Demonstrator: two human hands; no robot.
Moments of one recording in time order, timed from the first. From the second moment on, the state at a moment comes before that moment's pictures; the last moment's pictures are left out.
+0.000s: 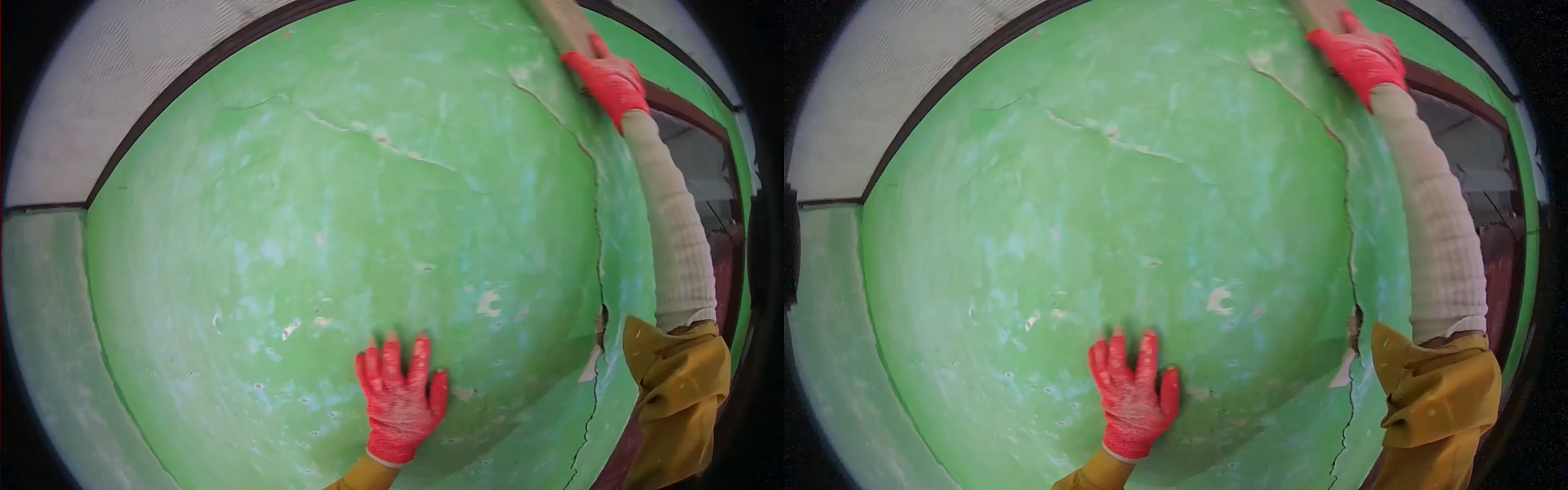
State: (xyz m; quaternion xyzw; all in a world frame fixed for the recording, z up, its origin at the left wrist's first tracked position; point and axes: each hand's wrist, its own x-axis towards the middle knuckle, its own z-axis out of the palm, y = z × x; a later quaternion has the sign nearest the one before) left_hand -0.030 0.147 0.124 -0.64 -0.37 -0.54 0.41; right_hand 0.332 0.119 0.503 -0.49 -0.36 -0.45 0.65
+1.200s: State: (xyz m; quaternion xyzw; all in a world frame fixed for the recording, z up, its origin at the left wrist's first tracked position) left_hand -0.180 0.155 0.133 -0.58 -0.33 -0.62 0.41; right_hand -0.003 0.135 0.480 -0.44 -0.46 -0.50 0.59
